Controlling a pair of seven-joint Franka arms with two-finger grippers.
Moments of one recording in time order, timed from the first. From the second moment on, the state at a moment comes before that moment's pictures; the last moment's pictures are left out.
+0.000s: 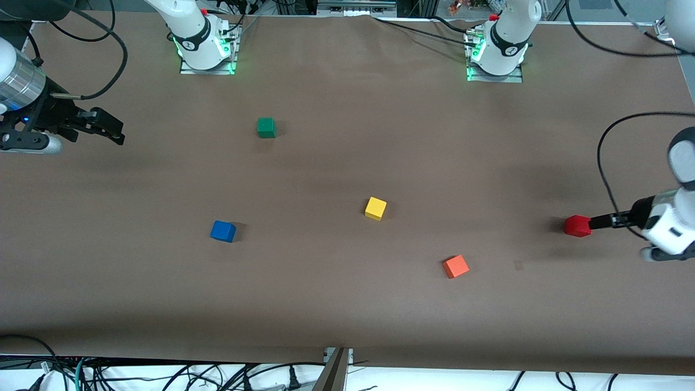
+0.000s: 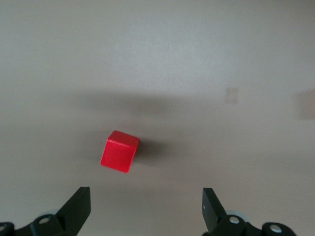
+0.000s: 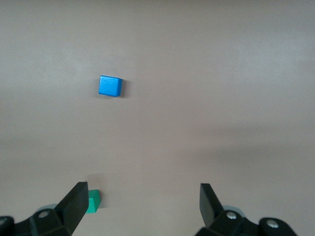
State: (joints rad) left arm 0.28 0.55 -0.12 -1.47 0.06 1.89 0.07; right arm 0.03 0.02 0.05 -1.62 -0.02 1.63 0.14
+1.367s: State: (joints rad) left arm 0.38 0.65 -0.12 -1.74 0.08 2.30 0.40; right arm 0.03 0.03 0.05 -1.62 -0.02 1.58 0.14
